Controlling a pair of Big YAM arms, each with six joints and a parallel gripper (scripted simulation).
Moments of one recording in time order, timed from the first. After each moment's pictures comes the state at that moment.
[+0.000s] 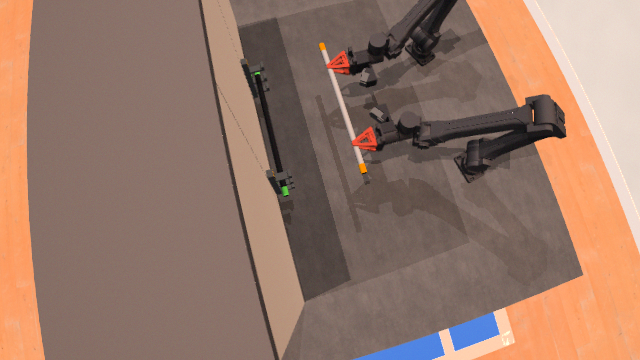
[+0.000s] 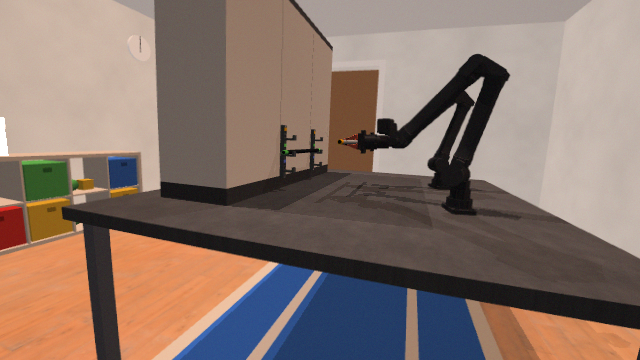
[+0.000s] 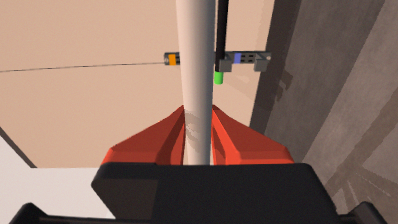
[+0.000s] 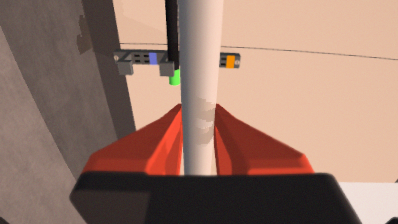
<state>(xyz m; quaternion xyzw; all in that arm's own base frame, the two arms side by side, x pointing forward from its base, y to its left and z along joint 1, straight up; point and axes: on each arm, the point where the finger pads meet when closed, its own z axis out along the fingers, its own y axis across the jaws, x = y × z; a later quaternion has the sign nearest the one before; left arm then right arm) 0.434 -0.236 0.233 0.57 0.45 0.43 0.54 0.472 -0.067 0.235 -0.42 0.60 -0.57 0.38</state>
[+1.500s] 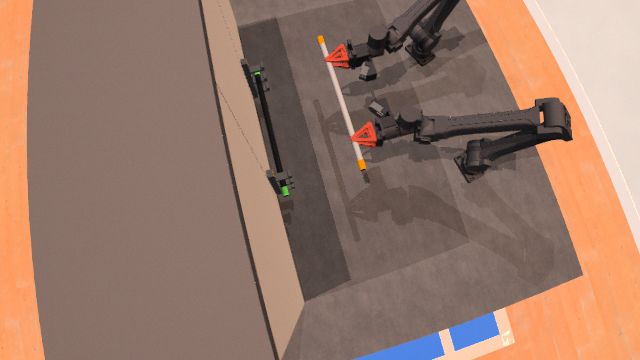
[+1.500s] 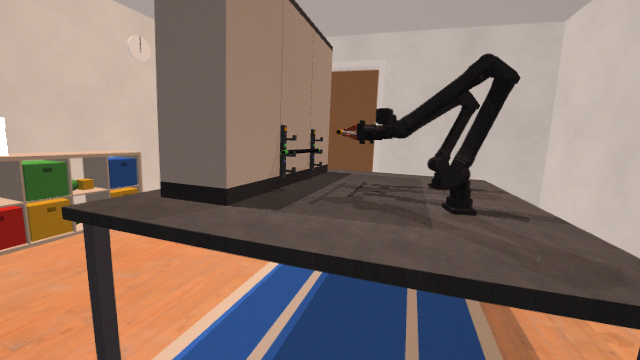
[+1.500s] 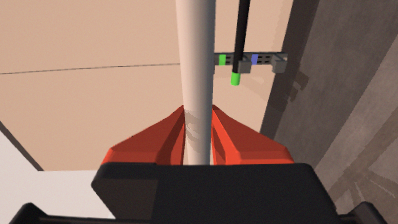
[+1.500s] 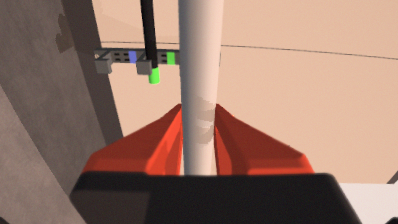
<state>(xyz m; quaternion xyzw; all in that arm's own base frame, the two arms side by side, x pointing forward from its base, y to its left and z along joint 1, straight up) 0.440 -0.239 0.274 0.57 0.45 0.43 0.54 0.477 -0.071 0.275 -0.42 0.60 -0.57 0.38</state>
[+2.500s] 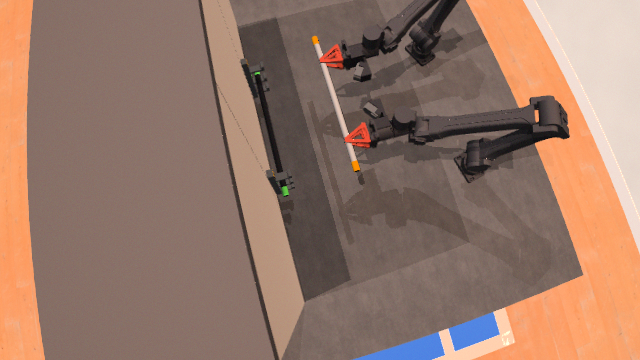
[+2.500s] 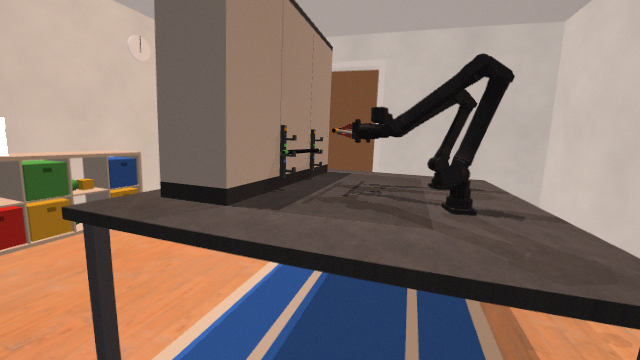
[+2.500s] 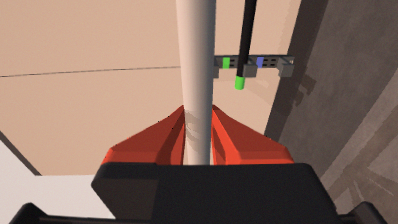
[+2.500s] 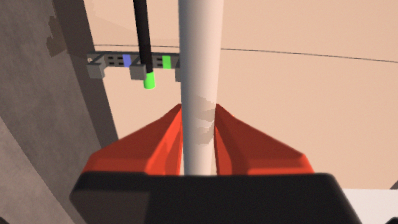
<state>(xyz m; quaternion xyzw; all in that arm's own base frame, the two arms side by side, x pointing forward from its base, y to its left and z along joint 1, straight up) 0.461 -0.244 0.279 0.57 0.45 0.43 0.54 0.496 -0.078 0.280 -0.42 0.60 -0.57 0.38</state>
